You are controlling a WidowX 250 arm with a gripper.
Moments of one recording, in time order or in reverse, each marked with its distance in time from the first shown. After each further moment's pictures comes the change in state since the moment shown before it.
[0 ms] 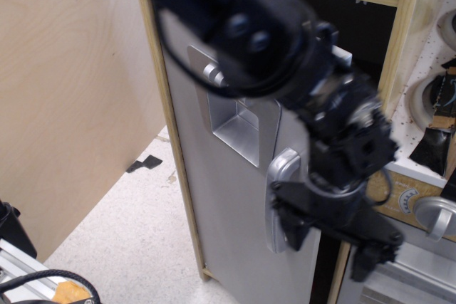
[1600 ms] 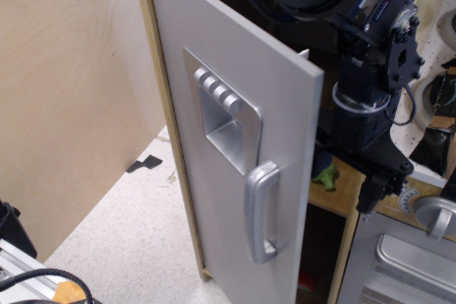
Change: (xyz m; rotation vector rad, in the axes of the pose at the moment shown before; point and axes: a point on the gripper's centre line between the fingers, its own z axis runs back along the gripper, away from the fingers) arm 0.051 0.020 0.017 0.042 0.044 -0.187
